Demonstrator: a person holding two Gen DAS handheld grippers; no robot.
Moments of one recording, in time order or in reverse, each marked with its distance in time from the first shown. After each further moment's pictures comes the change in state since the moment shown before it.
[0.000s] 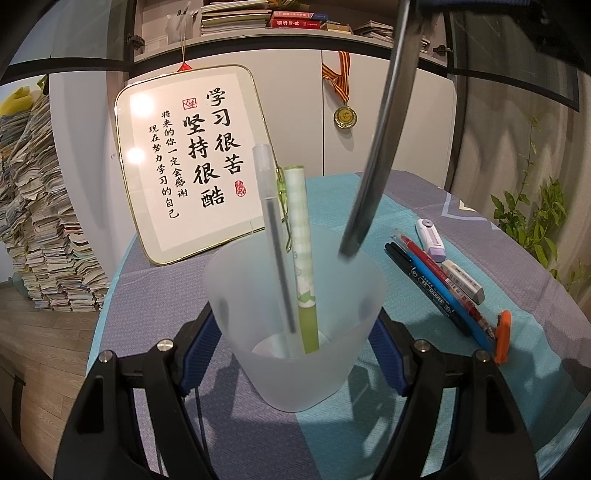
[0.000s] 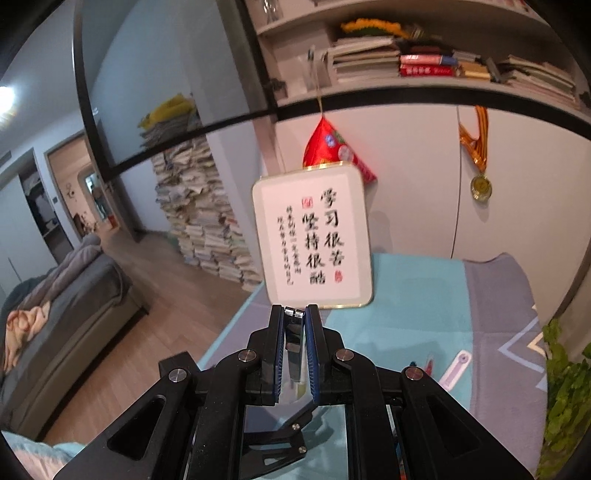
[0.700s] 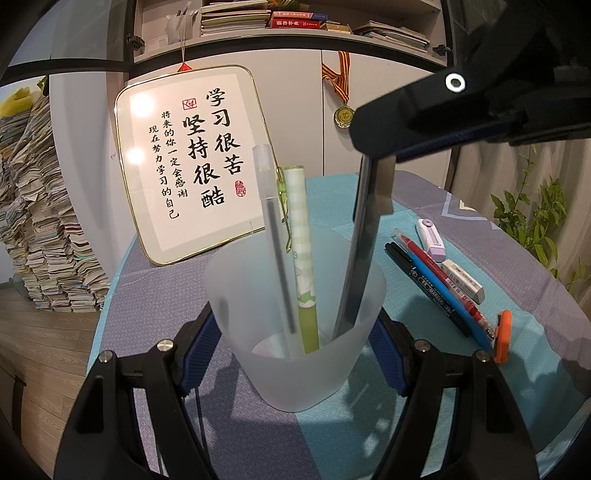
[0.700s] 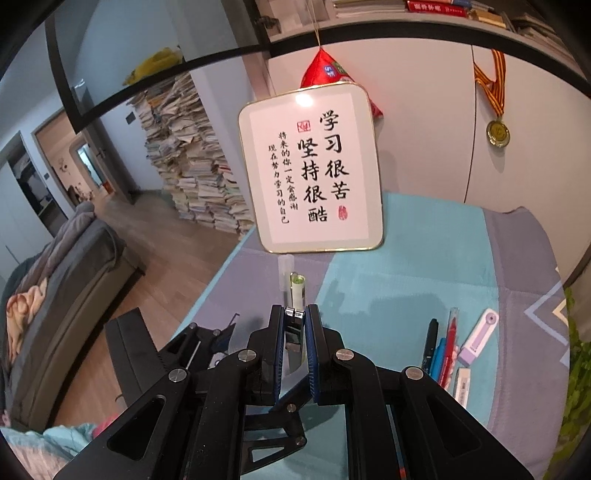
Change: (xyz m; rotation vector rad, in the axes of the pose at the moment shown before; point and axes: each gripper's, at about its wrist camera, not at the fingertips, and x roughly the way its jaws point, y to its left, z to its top) left arm 0.000 0.000 0.000 0.000 0.000 0.000; right arm 0.054 -0.008 -0.027 0.020 0.197 0.004
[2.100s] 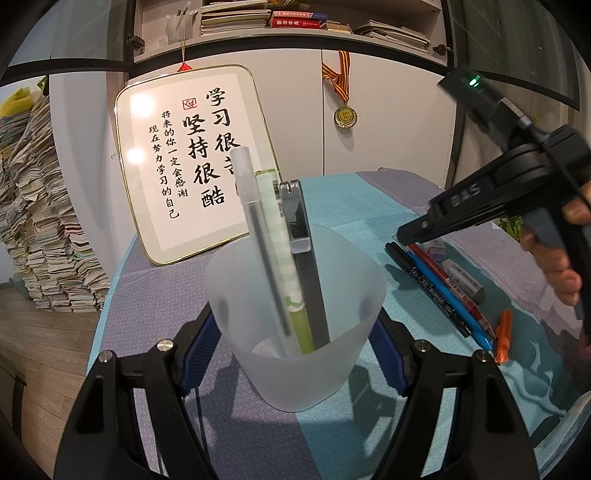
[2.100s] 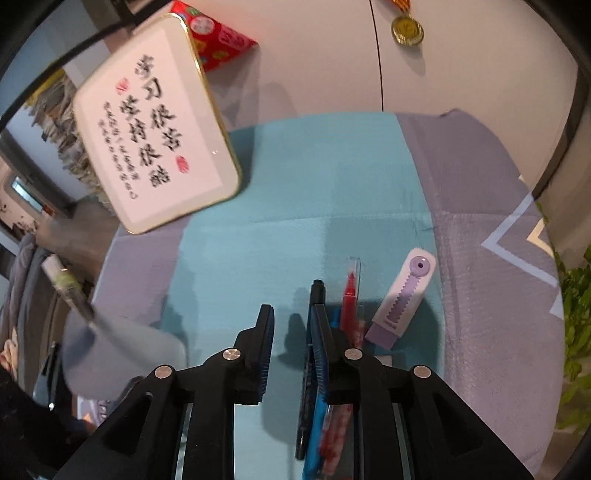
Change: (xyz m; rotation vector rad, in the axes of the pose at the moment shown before) left arm 0.000 0.000 0.000 -0.001 0.001 0.000; right arm 0.069 -0.125 -0.022 0.256 0.203 -0.180
